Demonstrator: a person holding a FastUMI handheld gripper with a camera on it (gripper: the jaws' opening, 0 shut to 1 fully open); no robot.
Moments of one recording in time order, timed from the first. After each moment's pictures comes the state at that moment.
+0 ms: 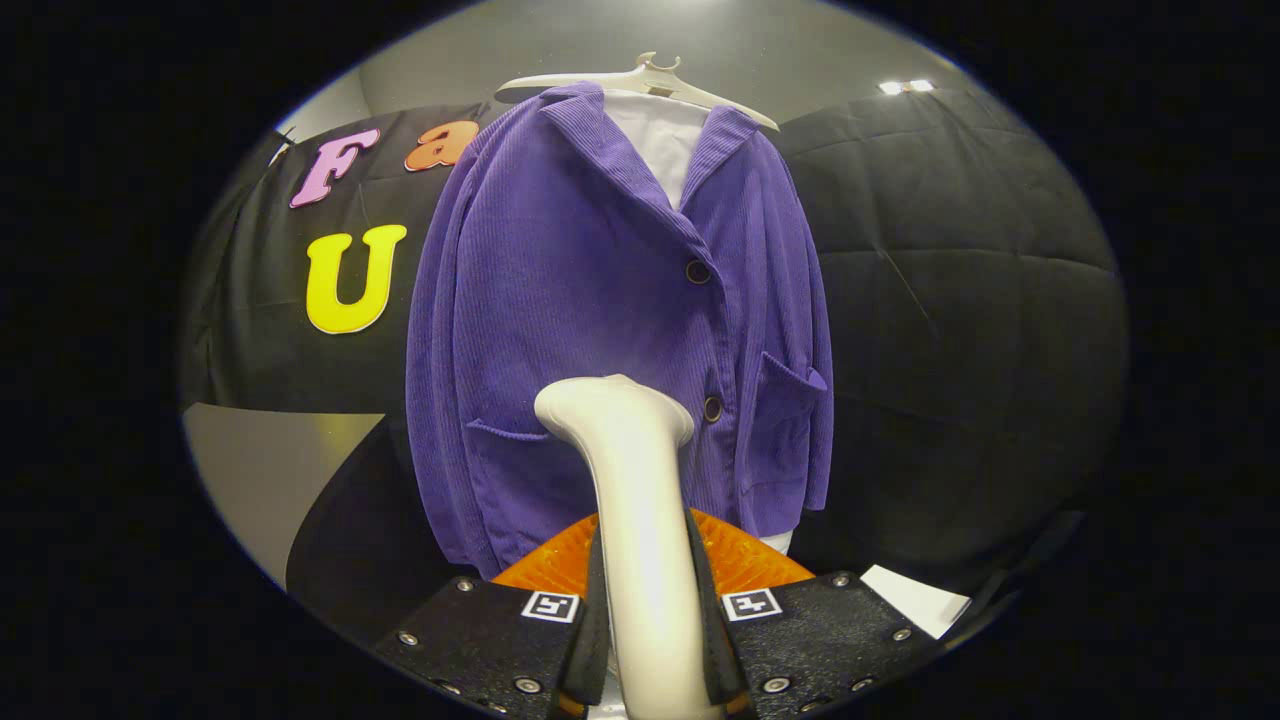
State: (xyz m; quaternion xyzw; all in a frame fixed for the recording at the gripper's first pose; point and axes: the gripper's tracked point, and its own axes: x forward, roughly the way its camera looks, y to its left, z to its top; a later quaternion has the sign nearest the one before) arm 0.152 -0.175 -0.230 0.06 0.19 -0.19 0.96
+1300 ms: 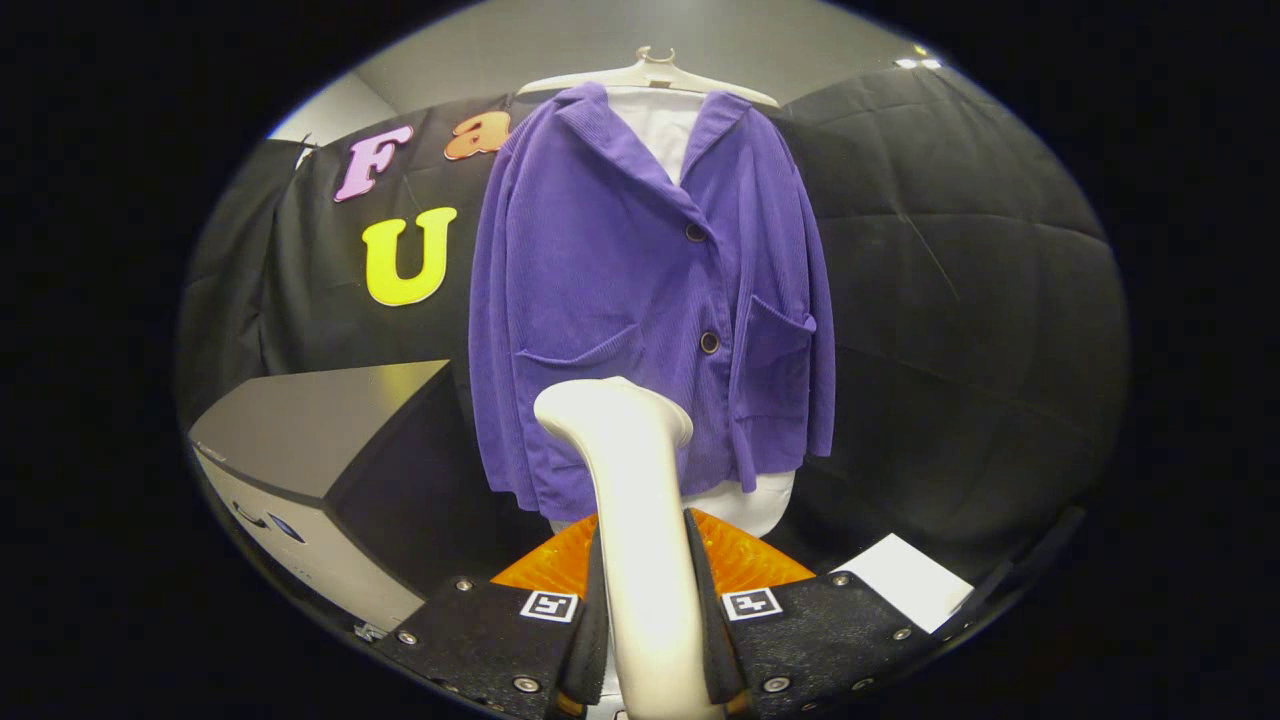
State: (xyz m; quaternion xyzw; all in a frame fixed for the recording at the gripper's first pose) arm 0.055 -0.169 -0.219 0.08 0.22 -0.09 0.97
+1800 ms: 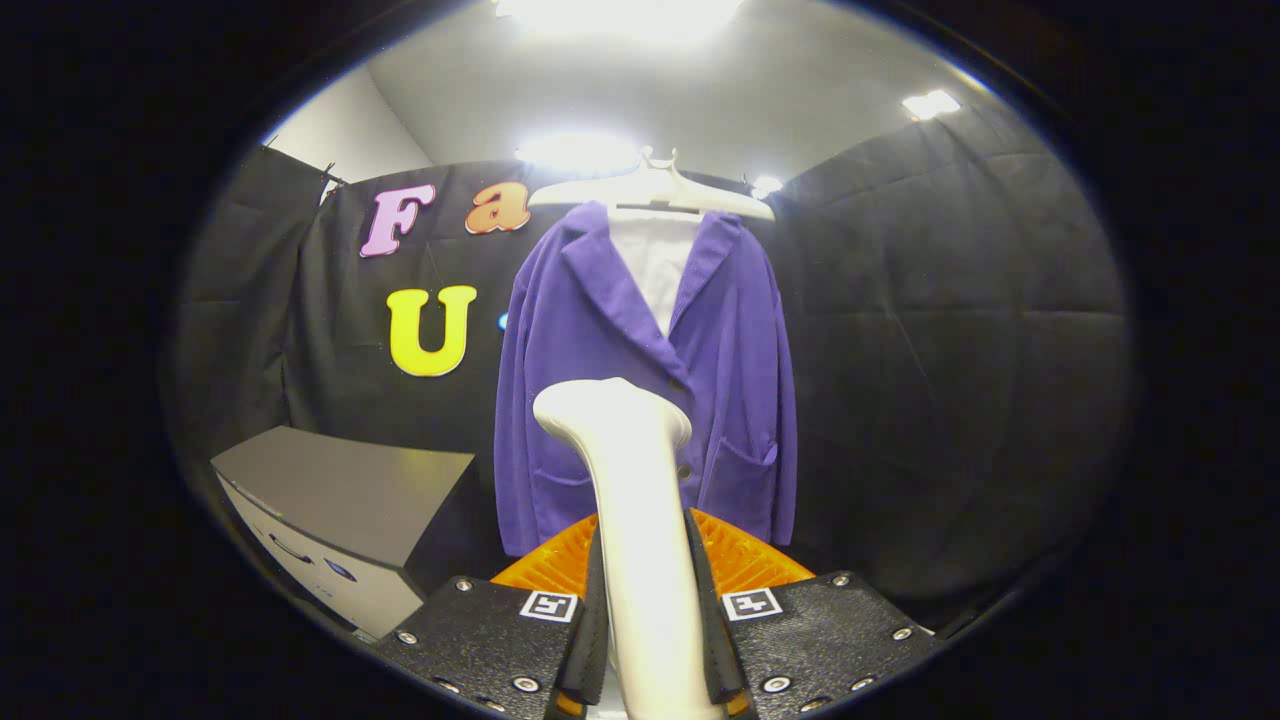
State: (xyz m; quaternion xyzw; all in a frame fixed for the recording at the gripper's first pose) arm 0.045 -0.214 -0.067 0.06 0.10 -0.10 0.99
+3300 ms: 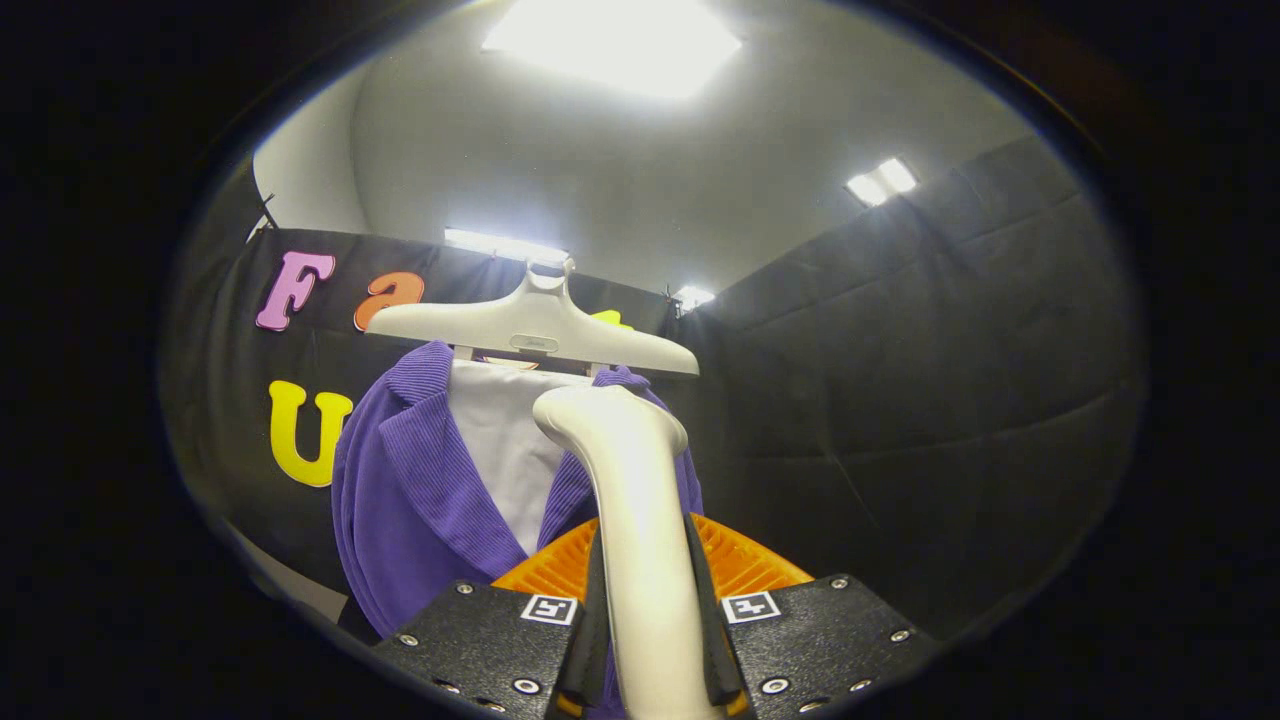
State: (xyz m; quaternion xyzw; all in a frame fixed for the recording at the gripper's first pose) arm 0.196 -0.347 0.045 0.01 -0.05 -0.23 0.97
